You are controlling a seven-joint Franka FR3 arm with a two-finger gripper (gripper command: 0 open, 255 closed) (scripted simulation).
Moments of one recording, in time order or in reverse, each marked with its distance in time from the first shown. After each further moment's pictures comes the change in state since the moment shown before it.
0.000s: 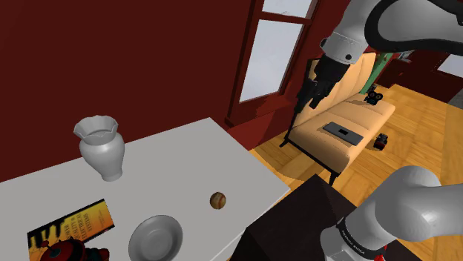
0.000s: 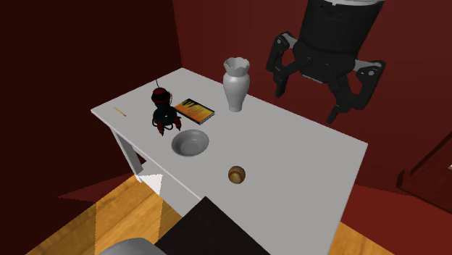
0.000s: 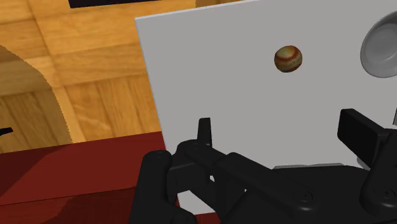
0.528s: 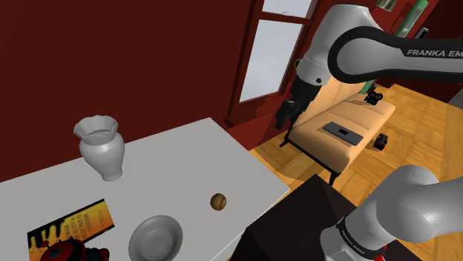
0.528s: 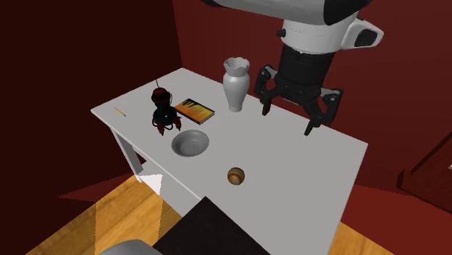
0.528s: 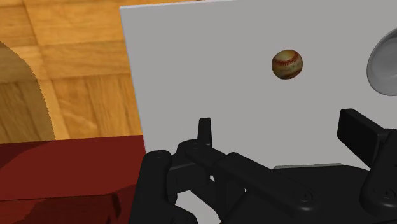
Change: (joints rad) arm 0.038 0.108 0.058 -0.094 0.016 0.179 -0.015
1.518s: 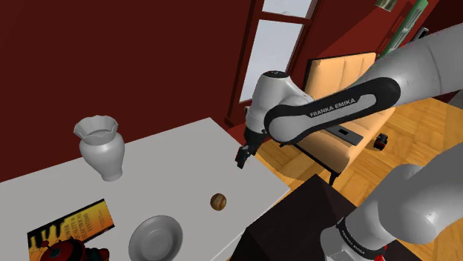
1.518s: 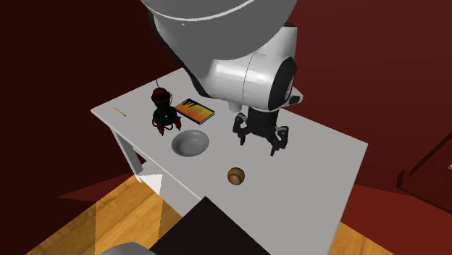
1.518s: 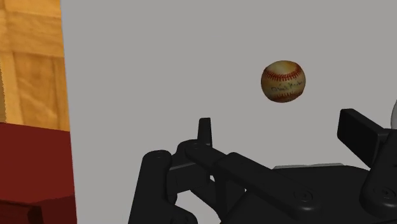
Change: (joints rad) arm 0.057 0.470 0.156 -0.059 -0.046 0.471 0.016
